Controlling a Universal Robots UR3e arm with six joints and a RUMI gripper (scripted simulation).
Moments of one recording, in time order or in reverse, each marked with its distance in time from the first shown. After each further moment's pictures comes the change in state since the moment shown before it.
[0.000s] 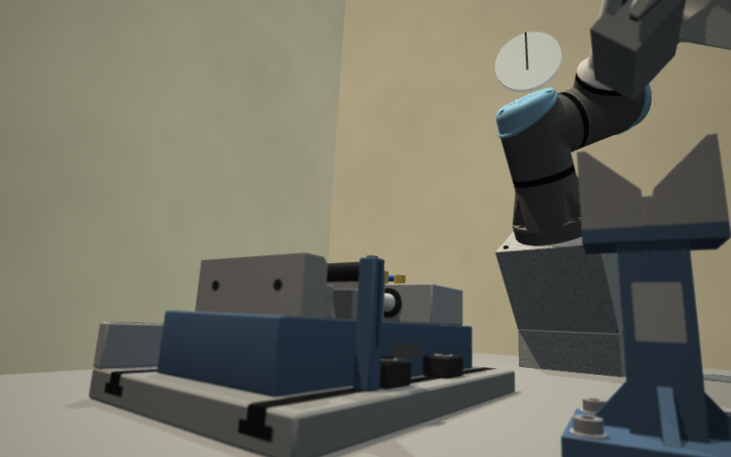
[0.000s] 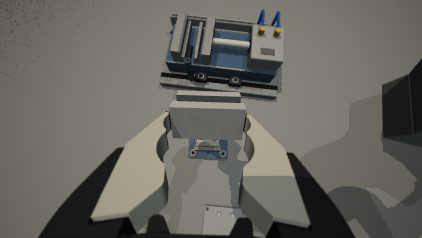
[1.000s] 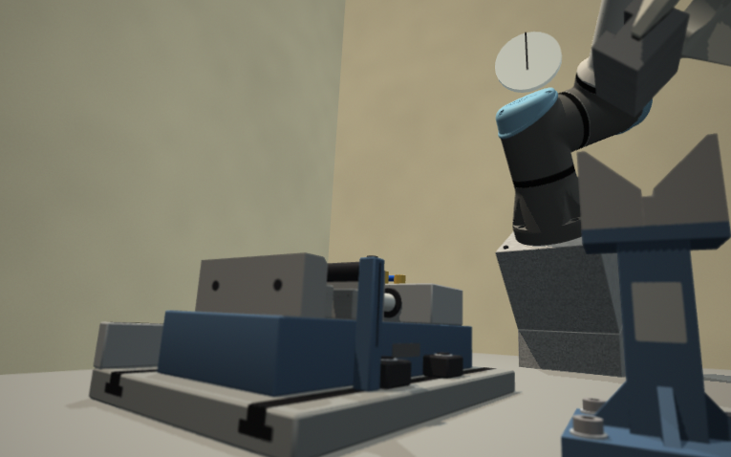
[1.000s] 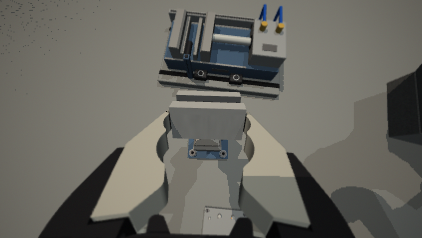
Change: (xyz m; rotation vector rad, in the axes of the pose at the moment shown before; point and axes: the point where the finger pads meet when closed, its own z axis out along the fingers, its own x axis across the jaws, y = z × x) arm 0.000 0.009 0.009 0.001 0.001 0.000
